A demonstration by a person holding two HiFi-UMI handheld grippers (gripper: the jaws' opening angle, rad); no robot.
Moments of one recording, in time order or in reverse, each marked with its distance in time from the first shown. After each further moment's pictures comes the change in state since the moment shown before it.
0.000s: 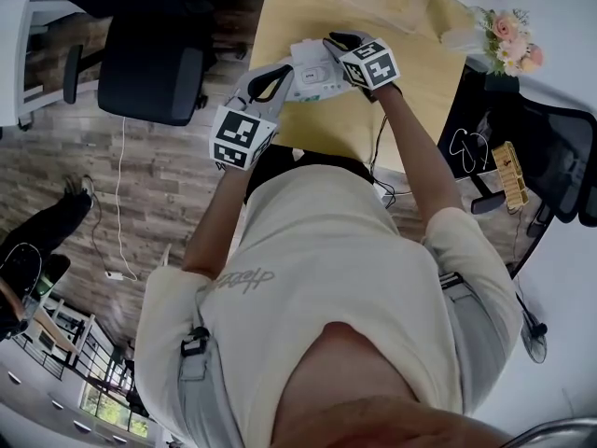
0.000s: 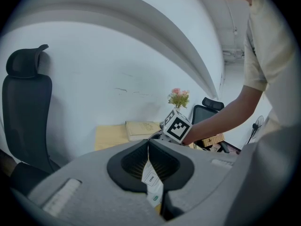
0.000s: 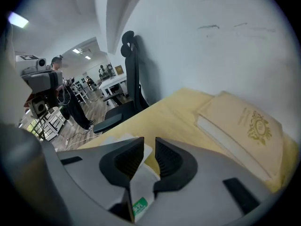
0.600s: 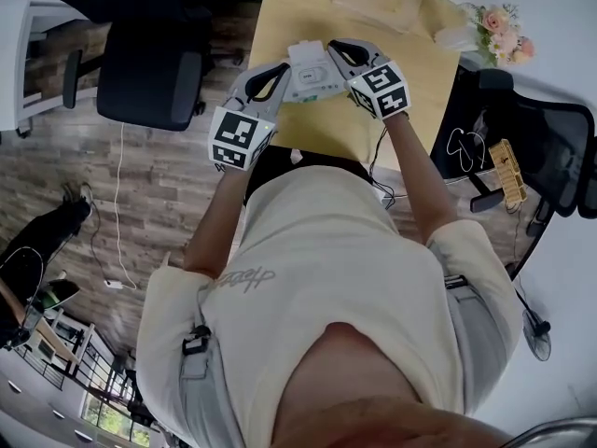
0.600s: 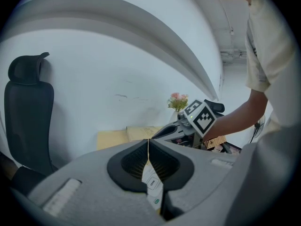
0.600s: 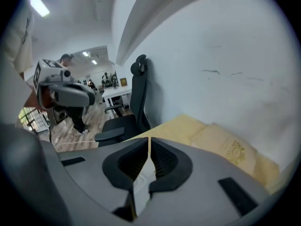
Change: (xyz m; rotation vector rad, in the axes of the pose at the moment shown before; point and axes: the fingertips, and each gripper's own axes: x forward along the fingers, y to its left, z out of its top) left arm -0.010 -0.003 0.014 0.025 -0.052 0.016; right arm -0.076 0.040 0.045 -0.112 -0.199 -0.079
